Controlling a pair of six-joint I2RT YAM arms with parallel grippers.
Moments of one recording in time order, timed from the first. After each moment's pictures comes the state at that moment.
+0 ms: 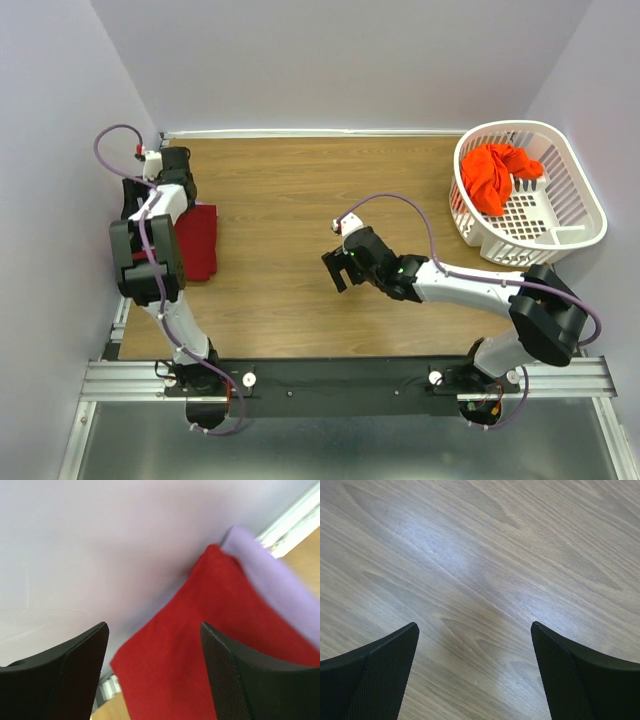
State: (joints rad) left arm 0.17 1.89 1.30 -0.31 -1.00 -0.05; right arm 0.94 1.49 0.84 -0.07 0.28 0.18
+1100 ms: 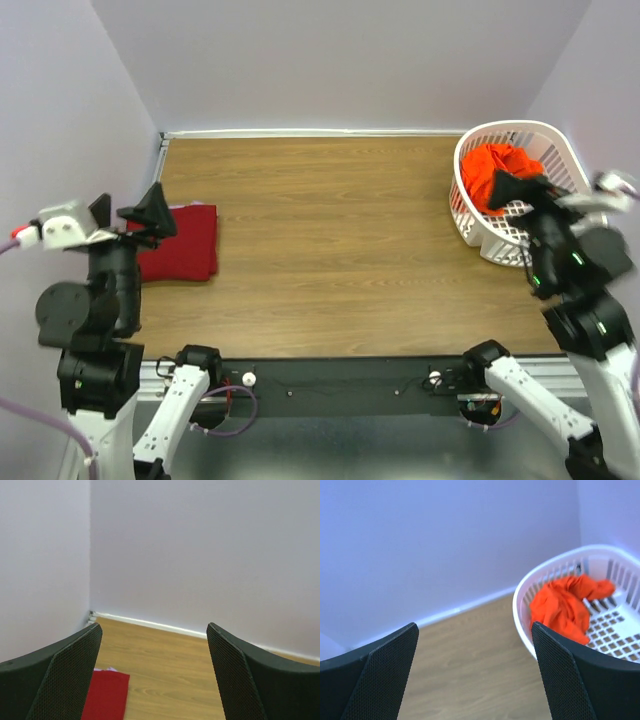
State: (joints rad) left arm -0.13 0.53 1.26 -0.44 -0.24 -0.17; right arm 0.42 0.72 1.18 -0.40 0.54 0.31
